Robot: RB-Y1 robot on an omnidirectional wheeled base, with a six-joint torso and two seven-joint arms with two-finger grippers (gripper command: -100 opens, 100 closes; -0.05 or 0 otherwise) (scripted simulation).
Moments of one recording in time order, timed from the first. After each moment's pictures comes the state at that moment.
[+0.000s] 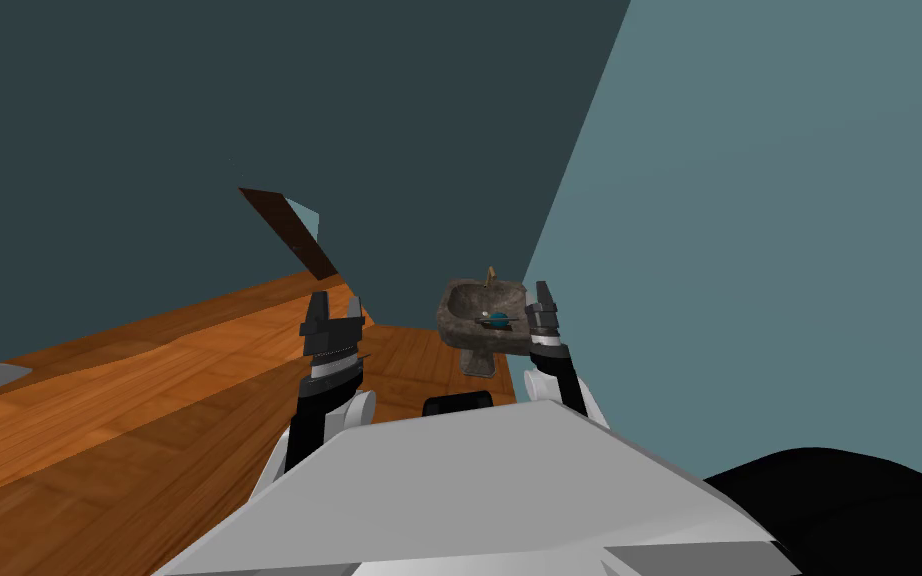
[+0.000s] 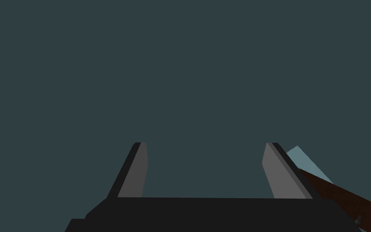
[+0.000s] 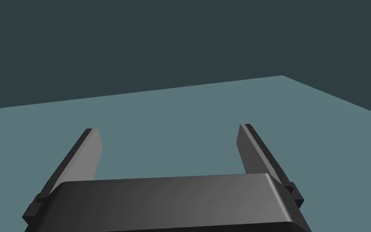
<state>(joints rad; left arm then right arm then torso) 0.55 -0.03 0.03 -2.33 -0.09 -0.55 0.12 0.53 0.03 0.01 -2.30 0.12 -0.45 0.13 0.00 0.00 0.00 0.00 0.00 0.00</state>
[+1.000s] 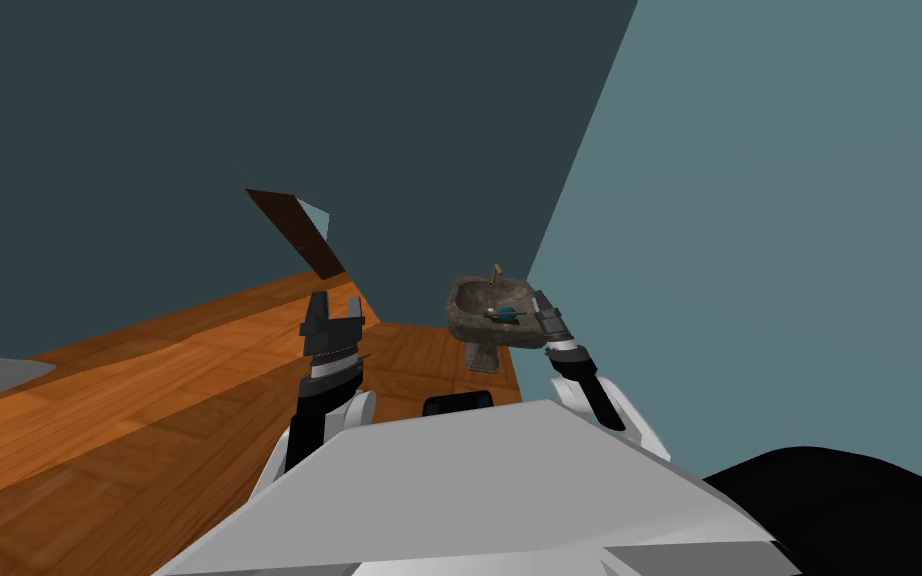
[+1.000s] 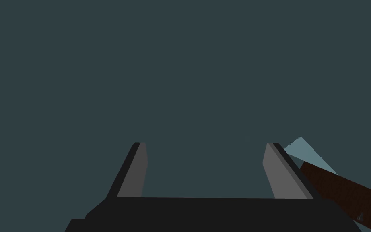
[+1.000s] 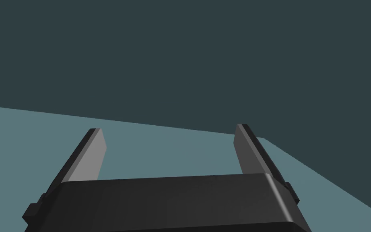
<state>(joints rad) 0.55 -0.04 0.03 -2.33 -0.09 -0.55 0.12 0.57 -0.25 -0.13 -2.24 0.14 -0.45 0.11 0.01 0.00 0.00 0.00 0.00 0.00</state>
